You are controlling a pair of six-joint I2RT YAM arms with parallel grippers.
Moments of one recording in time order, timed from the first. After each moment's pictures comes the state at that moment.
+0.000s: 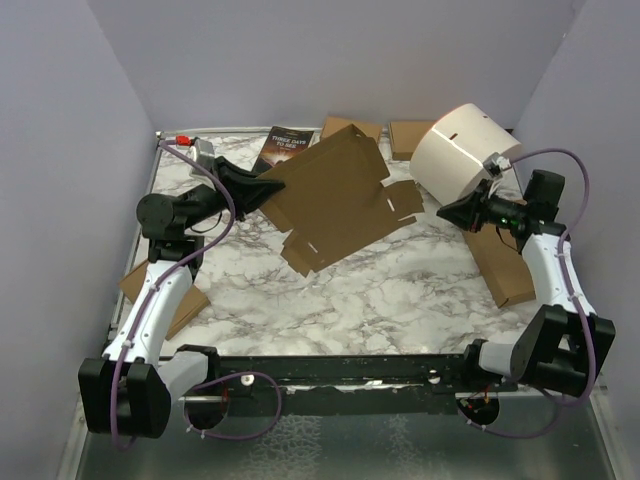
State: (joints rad) left arm -0.09 1.07 0.83 0.79 1.02 -0.69; right arm -0.28 1.26 0.92 -0.31 -1.23 -0.30
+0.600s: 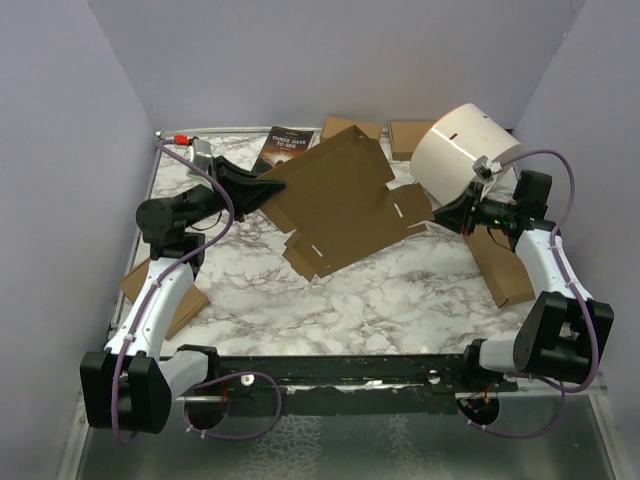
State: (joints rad) left arm -0.09 1.09 0.83 0.94 1.05 -0.81; right arm -0.24 1.33 0.91 -0.21 -1.32 -0.29
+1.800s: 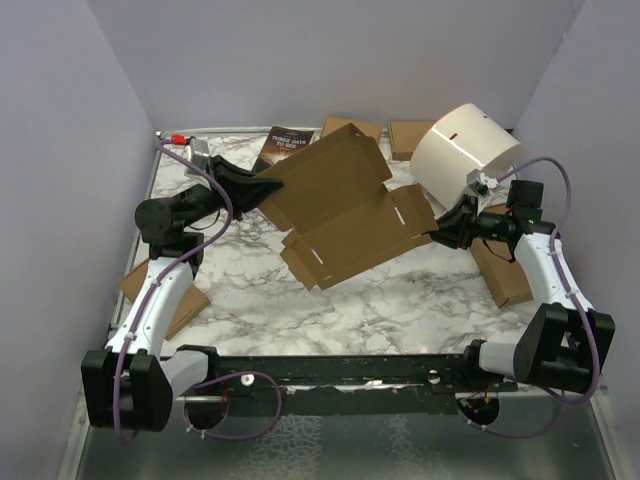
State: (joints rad) left arm -0.07 1.10 0.82 0.96 1.05 -0.80; right arm -0.21 1.28 0.90 -0.51 -1.46 -0.60
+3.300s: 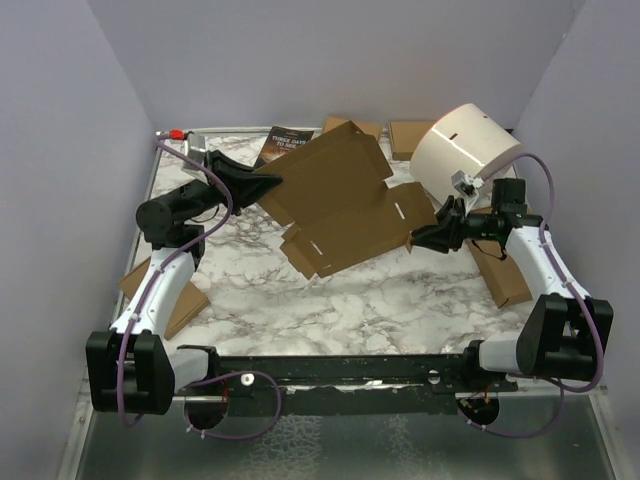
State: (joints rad) left arm -0.06 1.18 0.84 1.13 1.07 -0.92; right arm -0.12 1.33 0.93 -0.62 -1.47 -0.66
